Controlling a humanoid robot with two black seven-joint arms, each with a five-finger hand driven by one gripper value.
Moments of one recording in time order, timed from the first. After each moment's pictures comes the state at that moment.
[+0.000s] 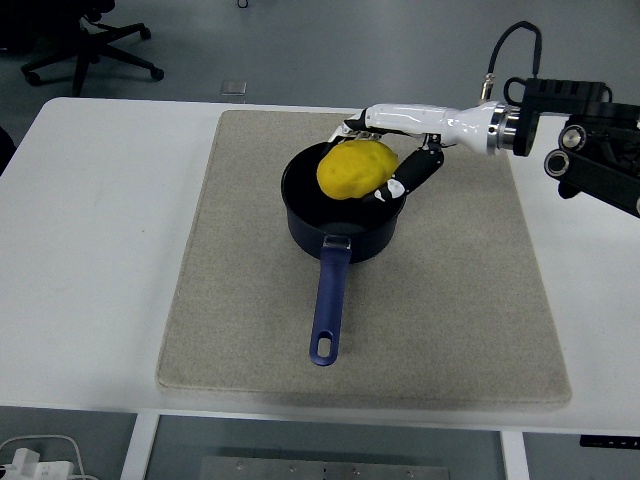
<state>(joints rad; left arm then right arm) 0.00 0.00 -0.04 -0.12 0.03 -0.07 -0.19 1.38 -0.33 -0.06 0.93 -1.03 0.20 0.50</state>
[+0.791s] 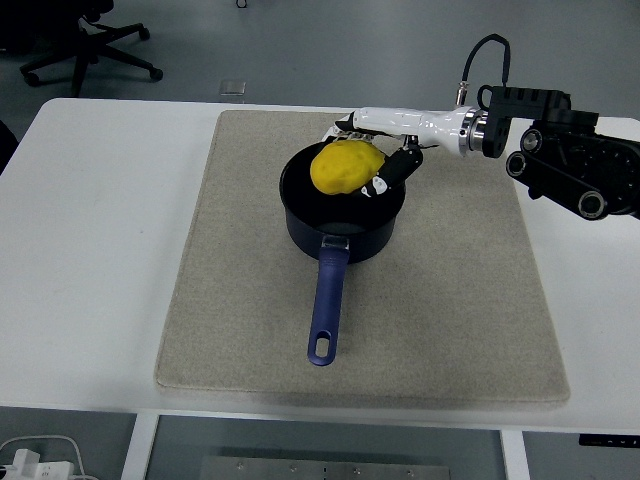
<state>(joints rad) 0.00 0.00 -0.04 -0.12 0.03 -0.07 -0.19 1.34 -0.21 -0.07 0.73 -1.03 0.20 0.50</state>
